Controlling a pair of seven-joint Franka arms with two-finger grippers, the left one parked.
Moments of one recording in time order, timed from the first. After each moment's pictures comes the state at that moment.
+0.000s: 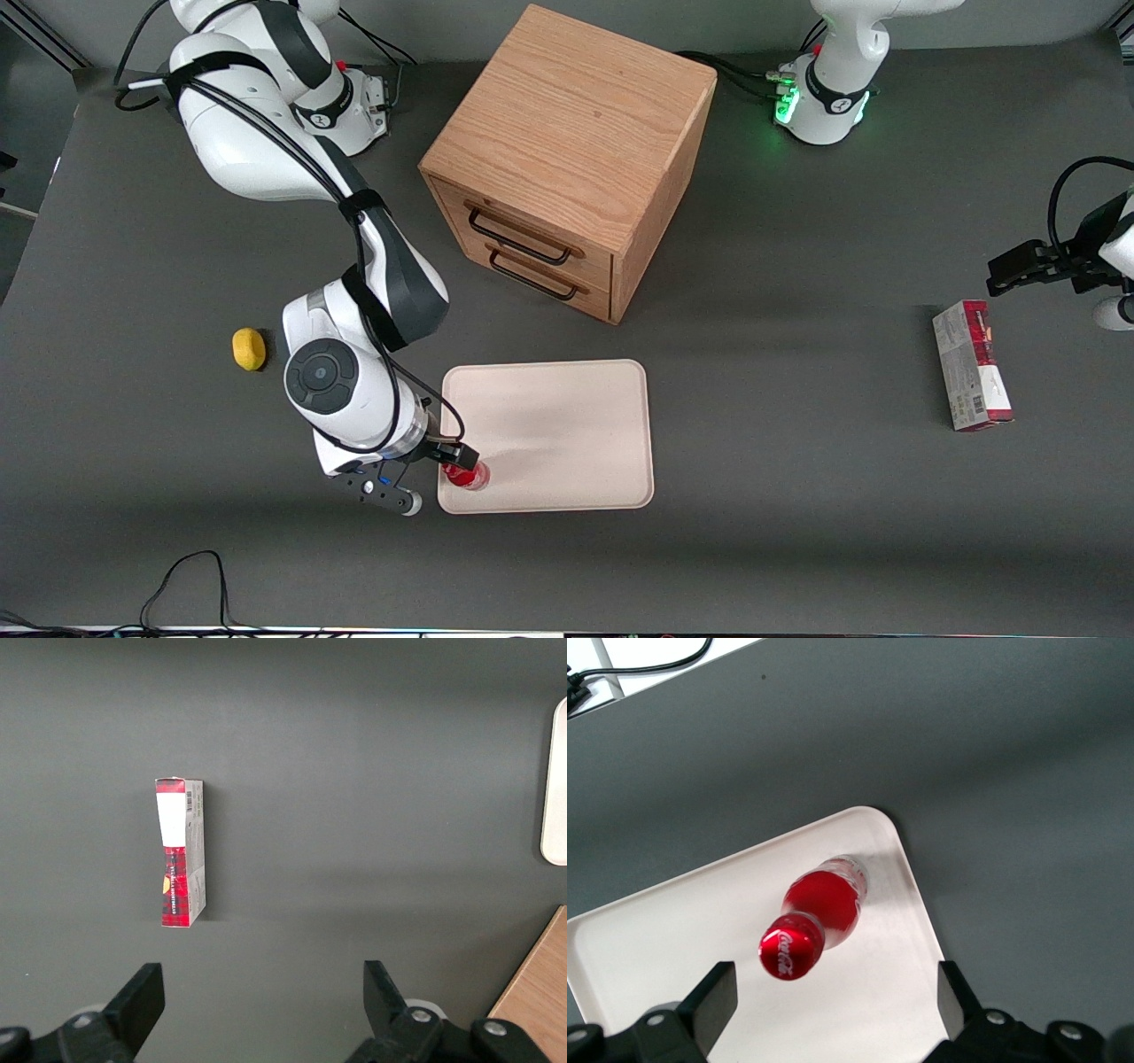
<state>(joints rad) 0.31 0.90 0.15 -0.92 -0.13 1.92 0.80</state>
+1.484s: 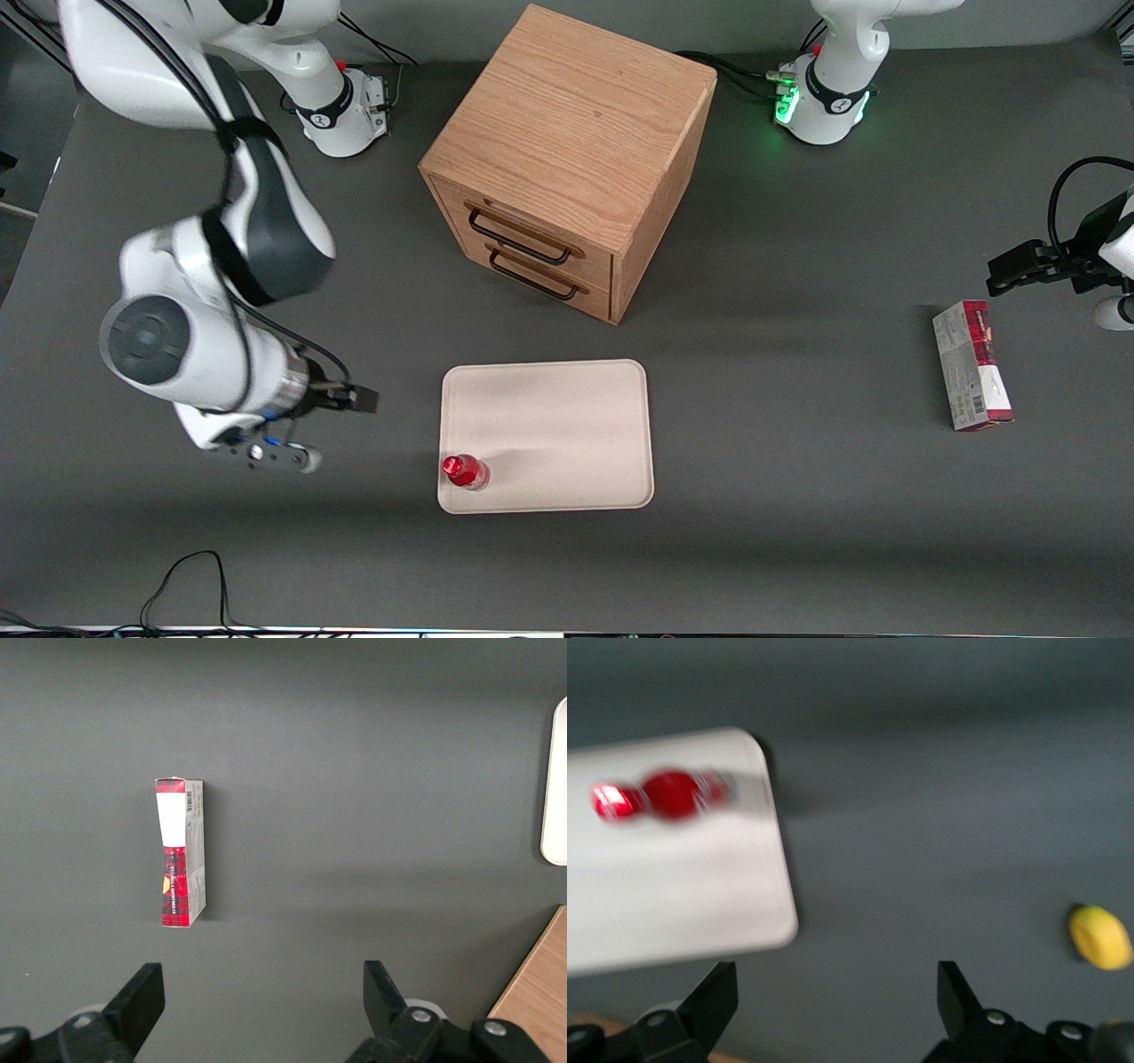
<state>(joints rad) 0.14 0.49 0.14 -1.30 -0.05 1.69 0.37</state>
